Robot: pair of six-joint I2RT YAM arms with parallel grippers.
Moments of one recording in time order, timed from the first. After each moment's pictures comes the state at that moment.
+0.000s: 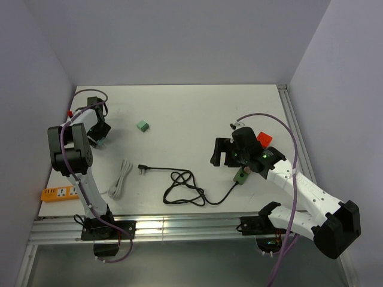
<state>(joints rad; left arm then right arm) 0.14 2.00 1.40 -0.67 -0.44 -0.88 0.57 1.03 0.81 -0.61 -0.02 0.55</state>
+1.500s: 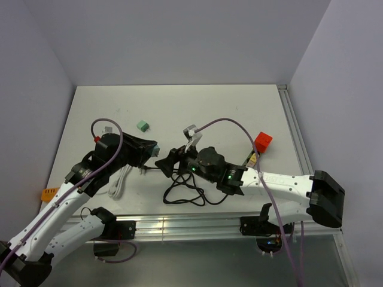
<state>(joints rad) -0.57 0.81 0.85 -0.57 -0.05 -1.51 1.11 1.22 0.76 0.32 0.16 0.55</state>
